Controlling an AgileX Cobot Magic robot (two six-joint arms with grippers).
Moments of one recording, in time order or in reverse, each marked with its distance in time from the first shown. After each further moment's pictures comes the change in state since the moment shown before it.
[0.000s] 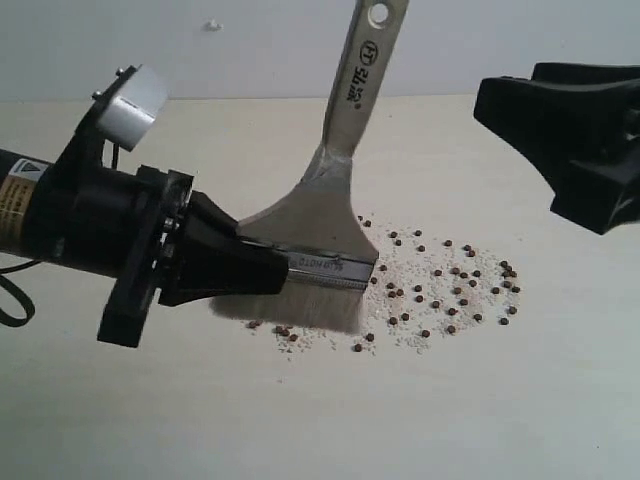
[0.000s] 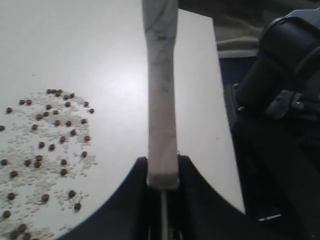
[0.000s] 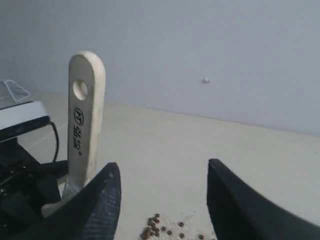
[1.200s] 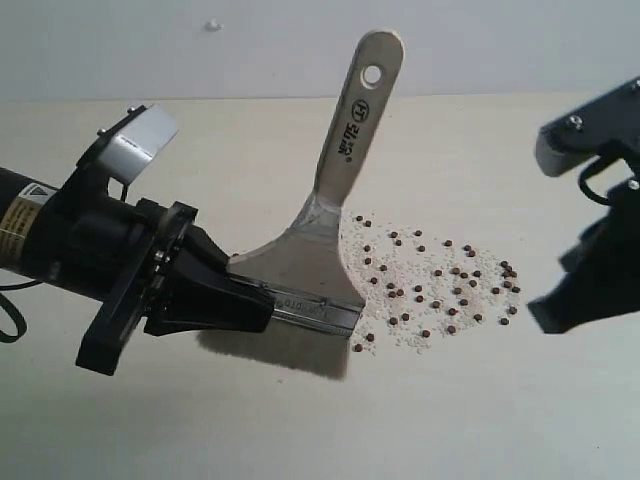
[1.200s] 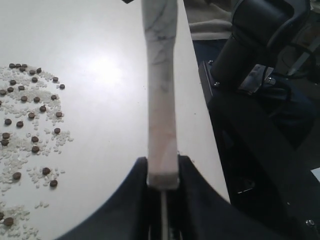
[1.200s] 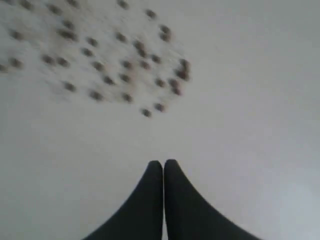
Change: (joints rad) left arm 0.037 0.087 0.000 0.085 -0.088 0.042; right arm 0.000 0.290 -0.211 0.390 0.909 -0.643
